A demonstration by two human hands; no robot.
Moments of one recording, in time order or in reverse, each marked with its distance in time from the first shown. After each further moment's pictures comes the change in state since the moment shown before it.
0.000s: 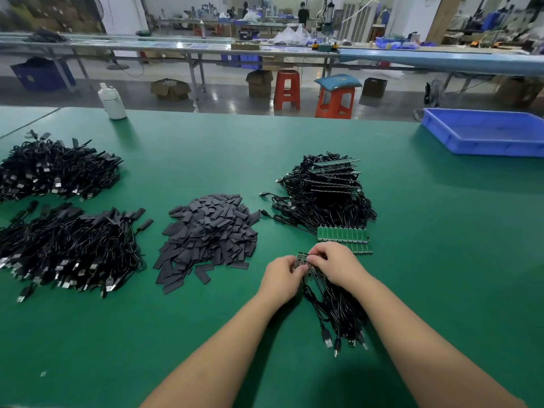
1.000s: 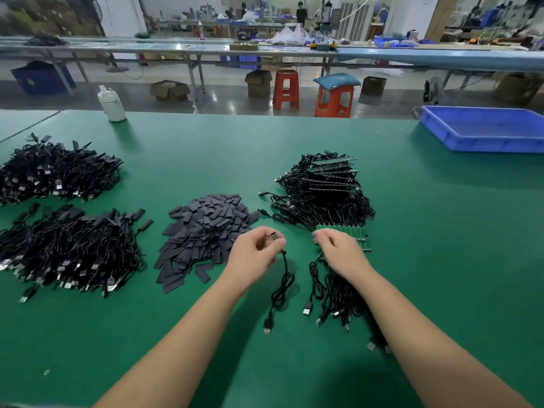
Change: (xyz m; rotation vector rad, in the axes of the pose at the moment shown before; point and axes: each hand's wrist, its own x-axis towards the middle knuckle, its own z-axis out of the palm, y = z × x) left_hand -0.023 0.010 -0.075 -0.456 0.119 0.178; right_hand -0.010 -0.006 -0.016 0.237 0.169 -0.015
